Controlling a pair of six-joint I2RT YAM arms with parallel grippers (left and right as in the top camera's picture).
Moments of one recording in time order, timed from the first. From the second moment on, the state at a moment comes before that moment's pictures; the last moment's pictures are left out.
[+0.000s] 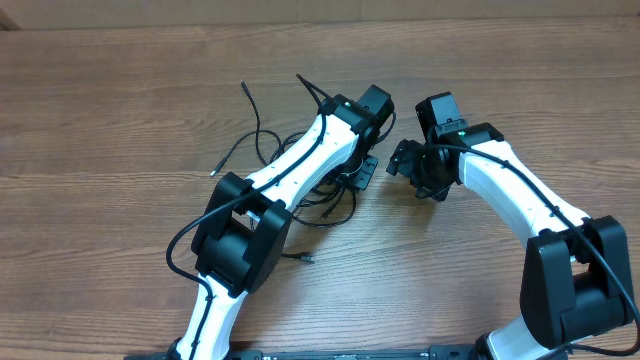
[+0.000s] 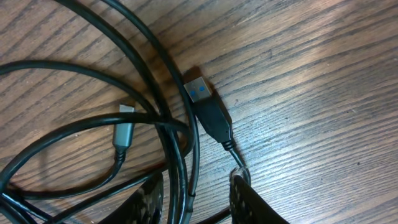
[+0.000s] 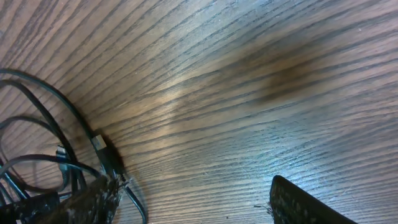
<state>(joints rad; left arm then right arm) -0.65 2.21 1.82 -1.13 0.01 -0.21 0.27 1.75 1.18 -0.75 -0.15 0.75</state>
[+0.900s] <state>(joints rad) -0.62 2.21 1.77 -1.12 -0.09 -0.21 0.27 1.75 1.18 -0.75 -0.15 0.75</state>
